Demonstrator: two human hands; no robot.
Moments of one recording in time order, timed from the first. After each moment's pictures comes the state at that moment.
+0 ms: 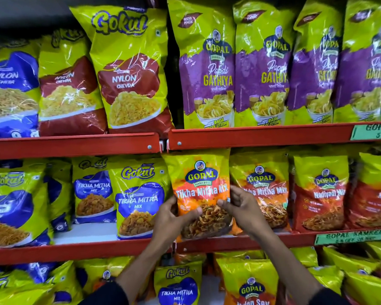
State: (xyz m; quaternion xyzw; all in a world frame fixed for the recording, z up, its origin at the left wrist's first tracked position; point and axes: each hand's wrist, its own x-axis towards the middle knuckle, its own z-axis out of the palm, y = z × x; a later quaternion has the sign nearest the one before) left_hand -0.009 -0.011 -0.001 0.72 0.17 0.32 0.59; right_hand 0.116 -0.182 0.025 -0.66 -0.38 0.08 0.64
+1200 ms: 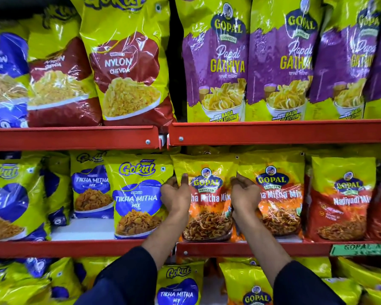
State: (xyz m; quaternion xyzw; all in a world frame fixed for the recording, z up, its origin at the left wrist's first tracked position) left_hand 0.070 -0.009 0.041 0.51 0.36 0.49 0.61; right_hand 0.159 -0.108 0.034 -0.61 -0.05 -0.01 0.79
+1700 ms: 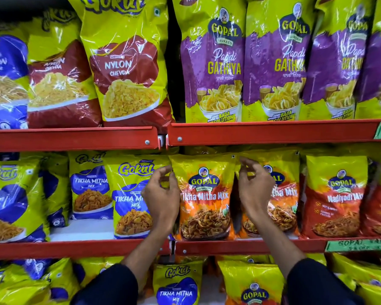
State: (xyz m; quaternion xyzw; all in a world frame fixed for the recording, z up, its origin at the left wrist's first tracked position) left_hand 0.016 -0.015 0.053 0.65 0.27 0.61 0.36; right_hand 0.159 -0.146 0.054 -0.70 -0.22 -0.27 0.62
